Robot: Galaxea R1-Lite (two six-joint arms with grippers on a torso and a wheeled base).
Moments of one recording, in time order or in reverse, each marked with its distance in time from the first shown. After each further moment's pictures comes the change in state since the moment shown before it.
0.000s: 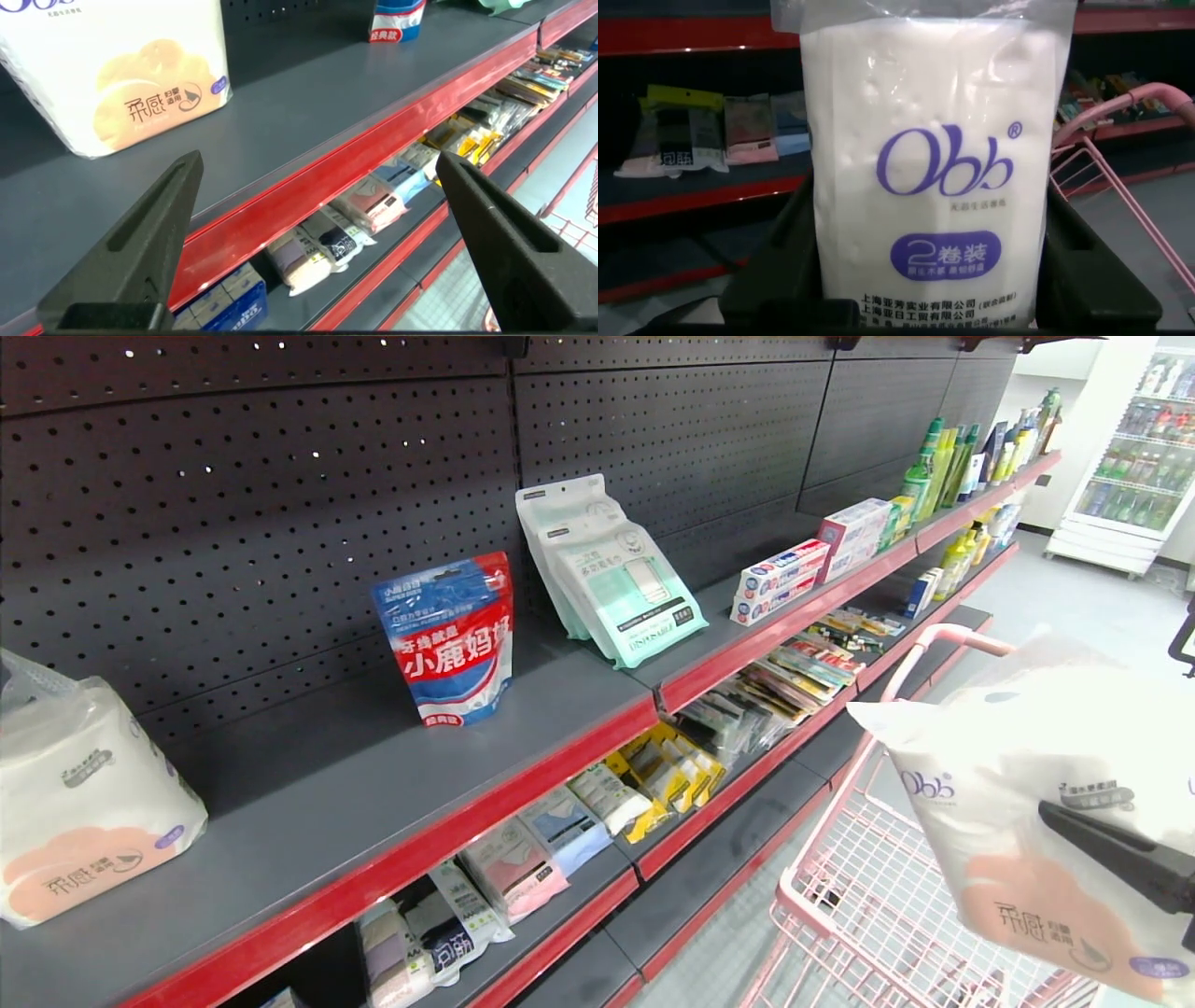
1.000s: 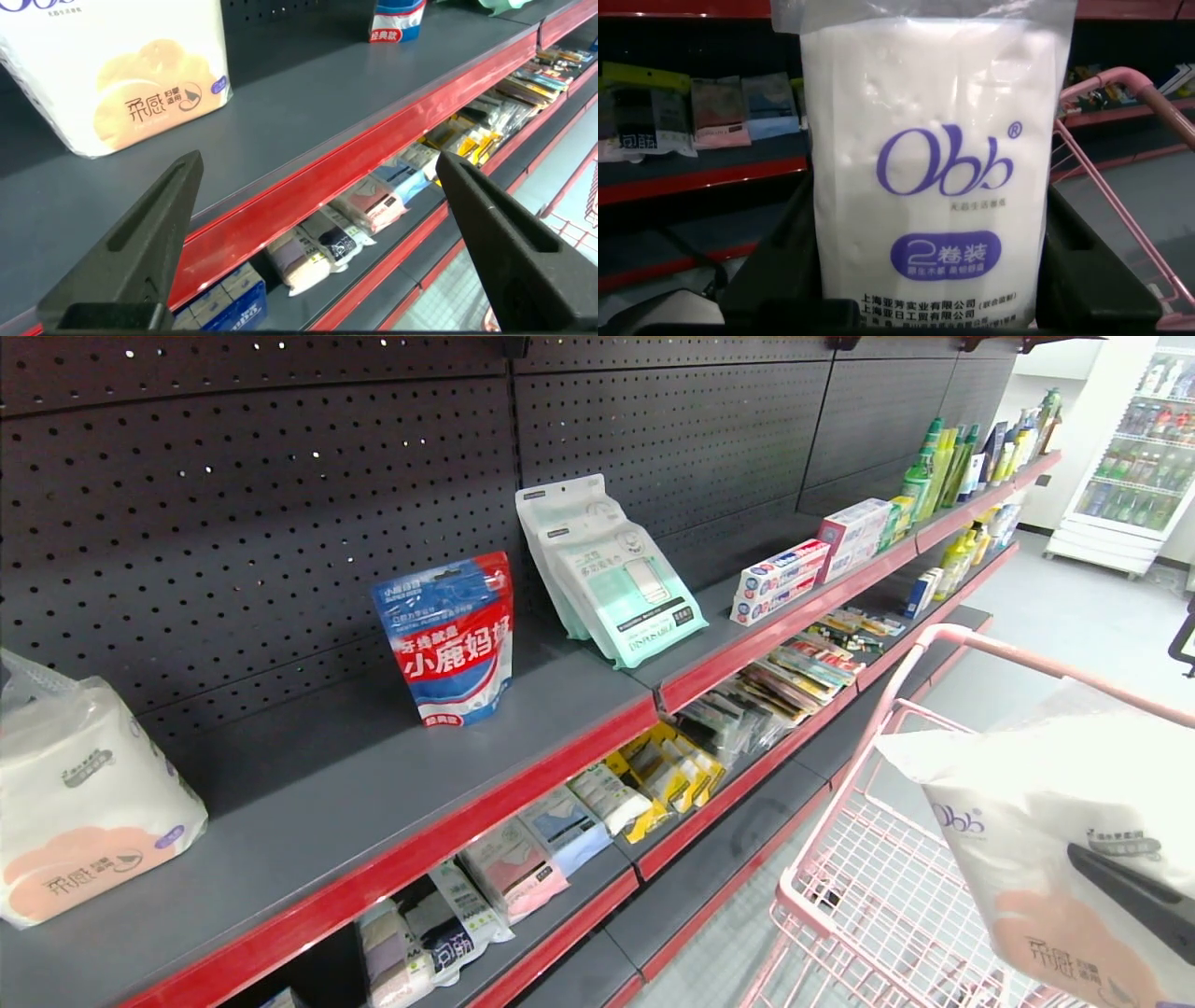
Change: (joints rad) left arm 0.000 0.000 0.000 0.000 0.000 -0.002; right arm -0.027 -0.097 0.093 0.002 -0.045 -0.053
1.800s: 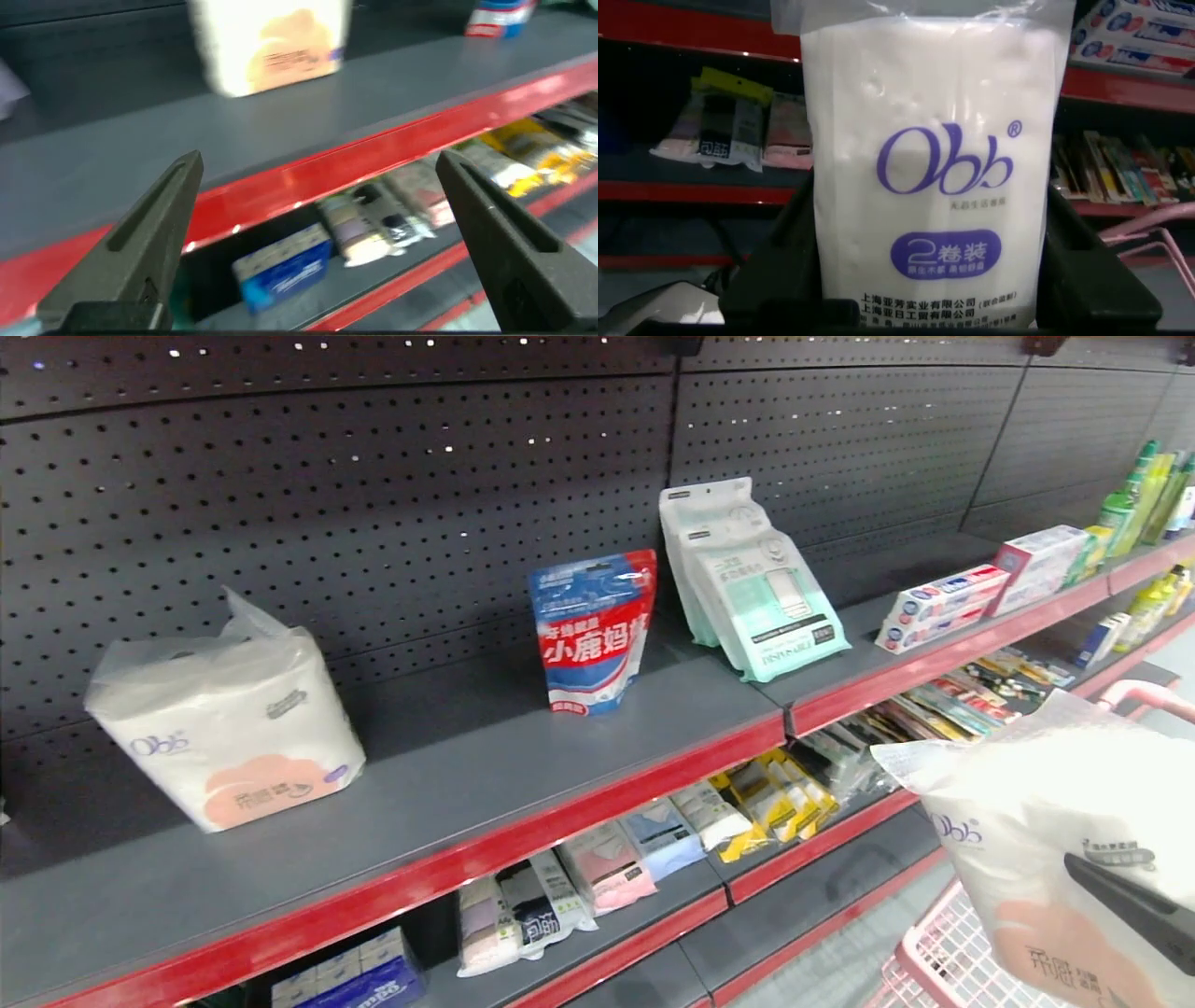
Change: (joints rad) left arm 0.000 0.000 0.000 0.000 0.000 0.000; right arm 0.000 -0.002 0.016 0.001 0.000 -0.011
